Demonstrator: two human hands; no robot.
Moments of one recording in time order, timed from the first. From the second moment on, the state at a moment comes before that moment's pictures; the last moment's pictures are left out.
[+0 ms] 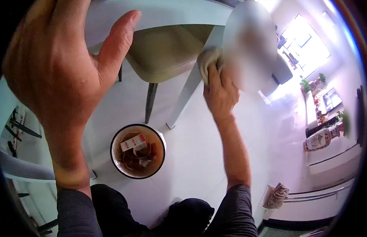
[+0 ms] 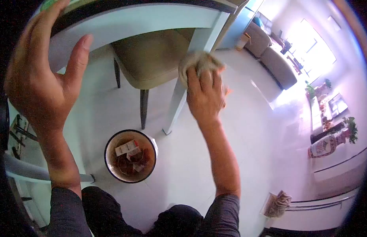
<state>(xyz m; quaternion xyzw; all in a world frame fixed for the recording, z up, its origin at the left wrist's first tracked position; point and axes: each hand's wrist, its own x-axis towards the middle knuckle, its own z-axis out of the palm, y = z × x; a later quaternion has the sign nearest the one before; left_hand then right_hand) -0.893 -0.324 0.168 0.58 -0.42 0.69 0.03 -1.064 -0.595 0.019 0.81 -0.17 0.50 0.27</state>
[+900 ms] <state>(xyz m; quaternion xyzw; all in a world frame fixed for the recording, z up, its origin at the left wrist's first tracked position) -0.879 -0.357 0.151 0.48 -0.37 0.77 0.17 -1.069 -0.583 -0.269 0.97 -0.18 0.03 0.13</state>
